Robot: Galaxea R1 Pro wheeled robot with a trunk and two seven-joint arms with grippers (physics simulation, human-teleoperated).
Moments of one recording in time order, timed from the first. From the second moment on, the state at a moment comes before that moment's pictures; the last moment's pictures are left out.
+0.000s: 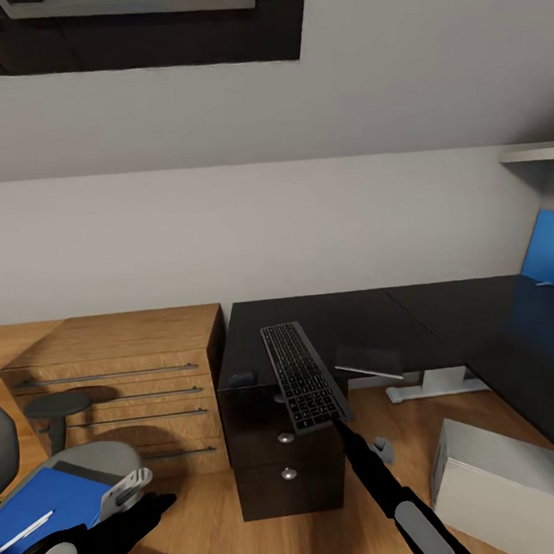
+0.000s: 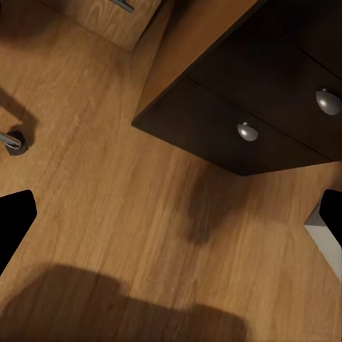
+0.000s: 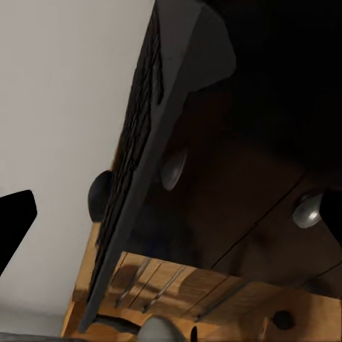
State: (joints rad) left arm -0.01 0.25 0.02 -1.61 1.08 0.80 0.50; right arm -0.37 0.03 0.16 -0.68 -1.18 0.02 0.52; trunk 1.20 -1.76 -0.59
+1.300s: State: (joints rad) left arm -0.01 0.25 0.01 -1.61 1.08 0.80 0.50; right arm -0.37 0.06 0.14 -0.68 -1.47 0.27 0.52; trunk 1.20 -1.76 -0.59
